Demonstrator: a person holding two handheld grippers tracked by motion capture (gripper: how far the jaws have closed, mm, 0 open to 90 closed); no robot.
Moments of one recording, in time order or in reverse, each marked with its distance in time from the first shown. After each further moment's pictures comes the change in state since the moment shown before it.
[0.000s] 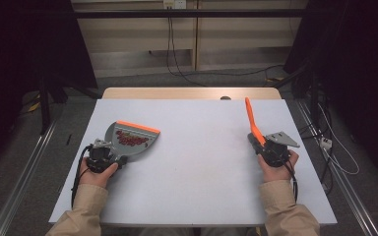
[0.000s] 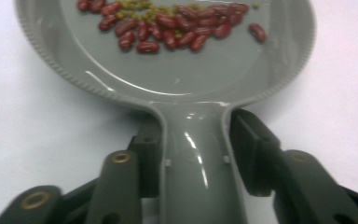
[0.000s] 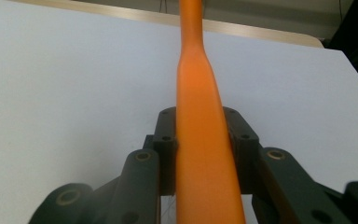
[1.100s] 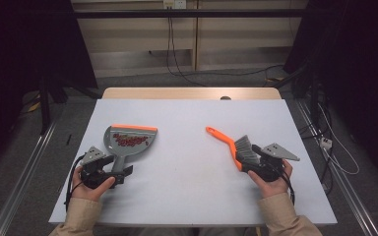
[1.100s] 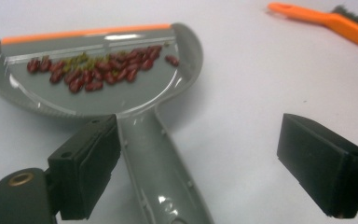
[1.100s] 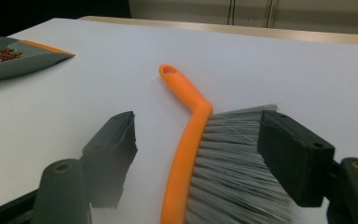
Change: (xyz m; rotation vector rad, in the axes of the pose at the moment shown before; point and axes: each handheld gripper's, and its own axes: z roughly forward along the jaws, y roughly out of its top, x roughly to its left) left arm -0.019 -0.018 -0.041 -0.226 -0.161 0.096; right arm 0.027 -0.015 -0.030 -0.074 0.275 0.033
